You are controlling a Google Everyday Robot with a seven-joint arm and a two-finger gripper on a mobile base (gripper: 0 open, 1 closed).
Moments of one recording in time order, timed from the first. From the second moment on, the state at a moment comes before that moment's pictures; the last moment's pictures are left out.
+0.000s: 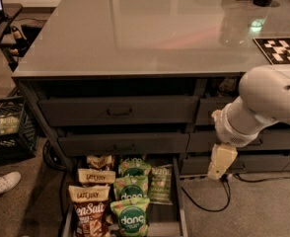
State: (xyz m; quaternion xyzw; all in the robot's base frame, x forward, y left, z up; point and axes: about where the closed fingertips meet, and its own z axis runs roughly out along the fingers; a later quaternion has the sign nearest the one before) arm 0.474 -0.204 0.732 -0.61 0.78 0.00 0.14
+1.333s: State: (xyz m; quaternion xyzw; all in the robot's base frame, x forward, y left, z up) arm 0.496 -0.178 0.608 -0.61 0.78 0.05 0.14
